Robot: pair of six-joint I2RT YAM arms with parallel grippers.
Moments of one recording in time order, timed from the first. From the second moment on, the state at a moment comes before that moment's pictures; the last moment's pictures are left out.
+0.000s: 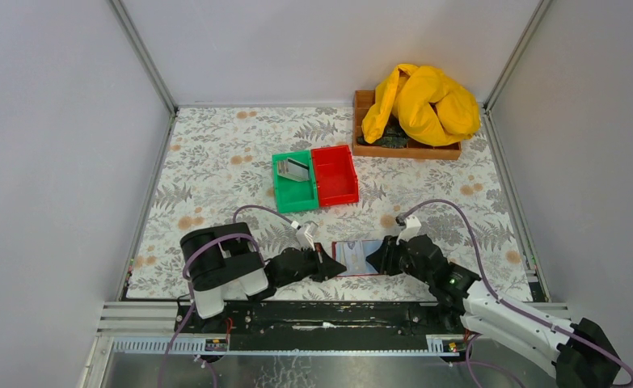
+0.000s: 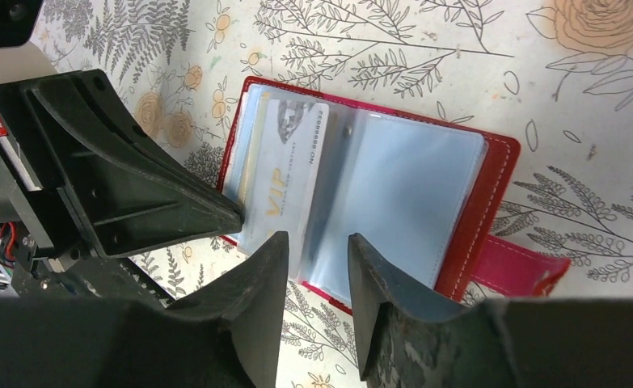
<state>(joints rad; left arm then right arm) -1.09 1.83 0.23 1.26 -0.04 -1.06 0.79 0.62 0.13 -0.06 0.02 0.64</state>
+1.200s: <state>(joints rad) -1.06 1.89 0.22 1.36 0.00 -1.06 0.78 0.76 0.08 0.19 -0.10 0.69</state>
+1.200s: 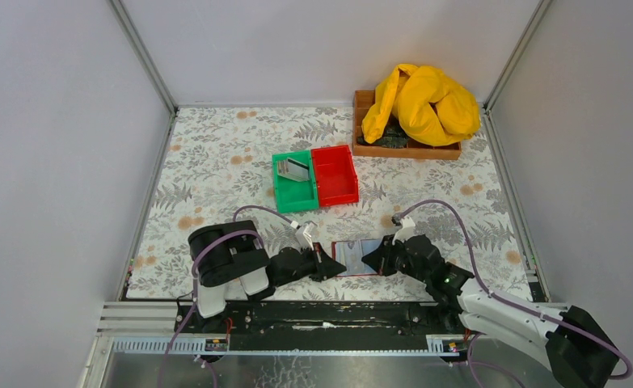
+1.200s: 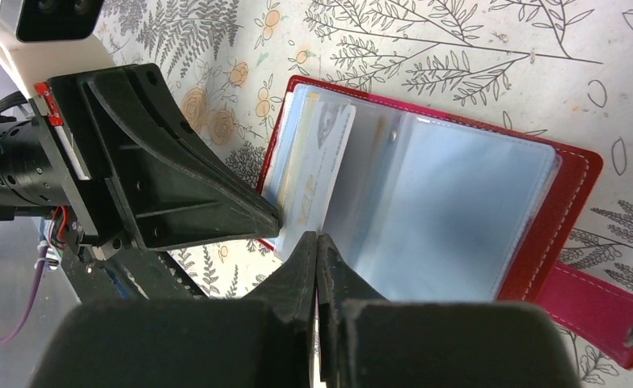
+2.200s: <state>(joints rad) -1.05 1.72 0.24 1.16 0.09 -0.96 0.74 0.26 0.13 -0.27 0.13 0.67</state>
